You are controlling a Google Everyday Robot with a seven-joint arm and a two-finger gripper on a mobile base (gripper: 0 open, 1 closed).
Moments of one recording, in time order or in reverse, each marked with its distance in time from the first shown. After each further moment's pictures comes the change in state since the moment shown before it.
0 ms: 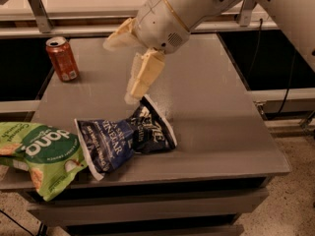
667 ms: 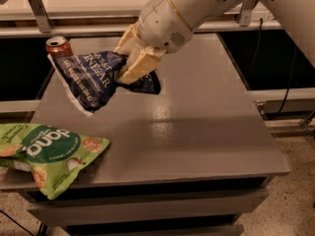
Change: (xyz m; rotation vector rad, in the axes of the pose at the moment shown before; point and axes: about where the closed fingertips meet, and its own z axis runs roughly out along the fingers) arm 0.003 0.000 -0.003 0.004 0.002 0.005
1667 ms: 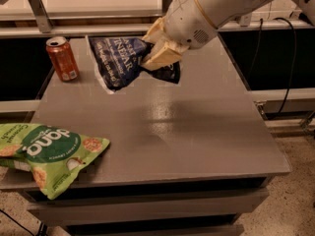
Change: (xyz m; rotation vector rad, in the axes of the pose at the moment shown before) arm 0.049 -0.013 -0.041 0.156 0.129 0.096
